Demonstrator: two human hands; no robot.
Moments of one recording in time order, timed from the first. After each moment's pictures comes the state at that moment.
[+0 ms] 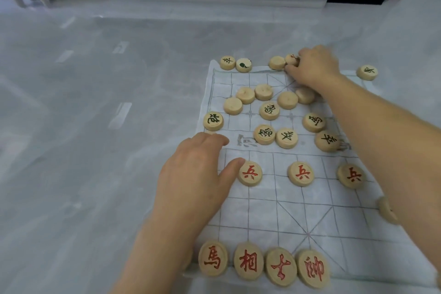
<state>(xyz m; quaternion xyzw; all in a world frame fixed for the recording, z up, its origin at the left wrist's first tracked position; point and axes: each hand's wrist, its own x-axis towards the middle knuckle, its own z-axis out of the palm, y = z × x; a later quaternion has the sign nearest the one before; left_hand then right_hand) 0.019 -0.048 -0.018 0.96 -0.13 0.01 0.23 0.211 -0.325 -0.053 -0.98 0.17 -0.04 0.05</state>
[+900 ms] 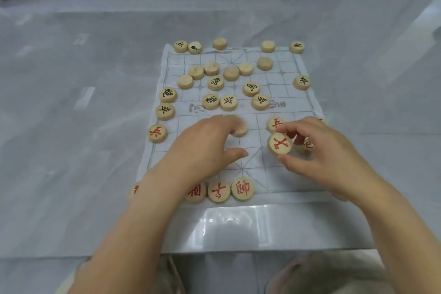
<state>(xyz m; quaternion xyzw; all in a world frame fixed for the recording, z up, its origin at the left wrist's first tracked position) -0.023 -0.112 0.003 0.93 -0.30 -0.12 0.18 -0.104 -0.311 -0.003 -0.95 0.04 0.01 0.32</state>
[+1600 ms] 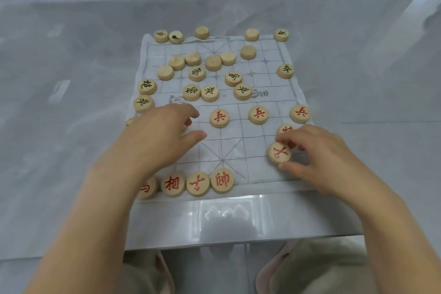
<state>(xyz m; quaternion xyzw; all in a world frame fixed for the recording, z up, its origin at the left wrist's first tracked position) -0.018 -0.099 0.013 0.96 -0.23 -0.13 0.12 -0.128 -0.331 -0.016 -0.98 0.06 0.07 0.20</state>
